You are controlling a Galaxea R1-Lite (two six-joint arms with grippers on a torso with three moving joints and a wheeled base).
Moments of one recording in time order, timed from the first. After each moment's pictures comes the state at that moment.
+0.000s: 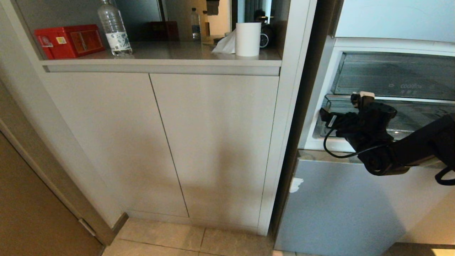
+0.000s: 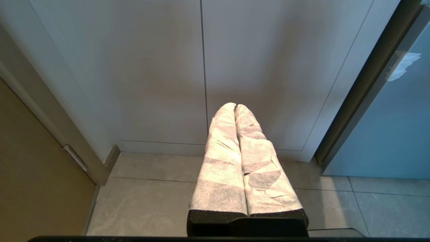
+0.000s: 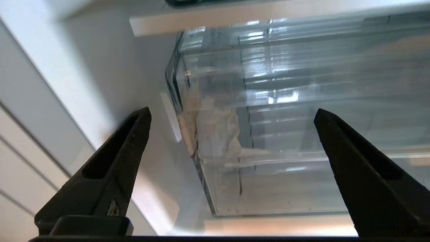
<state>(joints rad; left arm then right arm) 0.00 0.00 -0.04 0.09 0.00 0.00 0.07 2.24 -1.29 -1.08 -0.14 0.11</state>
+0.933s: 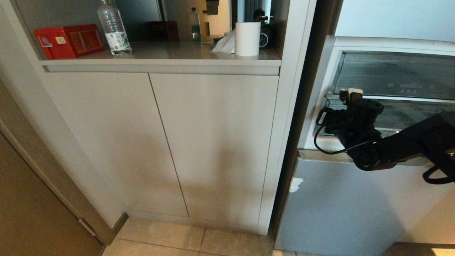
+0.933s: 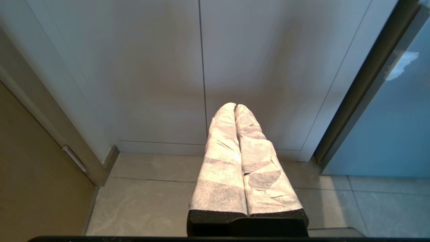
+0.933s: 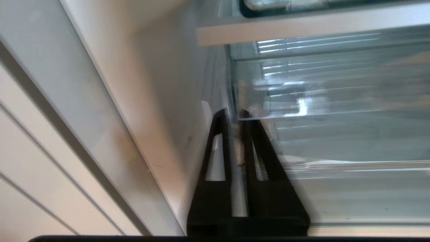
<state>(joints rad) 0.00 0.00 -0.04 0.09 0.00 0.00 0.14 2.27 -1.38 -1.02 -0.17 0.11</state>
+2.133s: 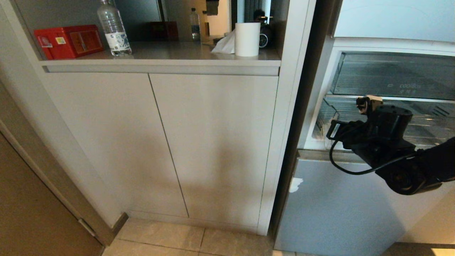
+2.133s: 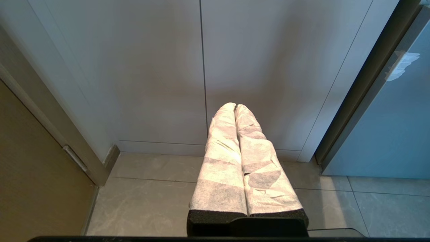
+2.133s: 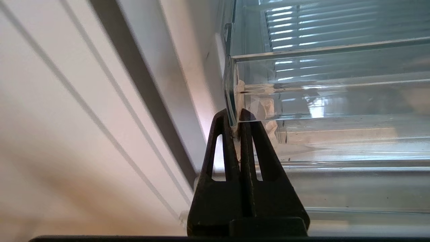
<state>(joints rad) 0.00 0.00 -0.04 0.09 0.00 0.00 0.19 1.97 -0.94 -1.03 -0.16 0.17</state>
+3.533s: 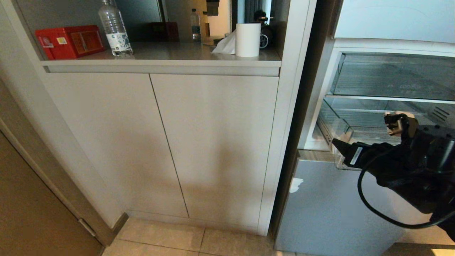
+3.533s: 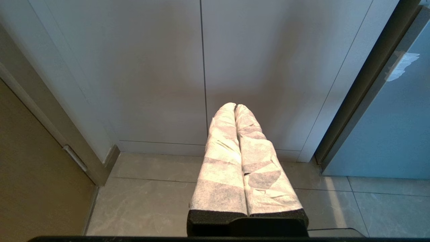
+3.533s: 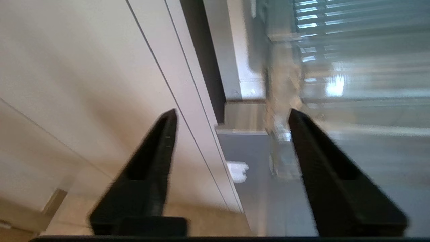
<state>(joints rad) 0.00 0.00 -0.04 0.09 0.00 0.00 0.26 1.64 -0.54 -1.01 -0.20 0.21</state>
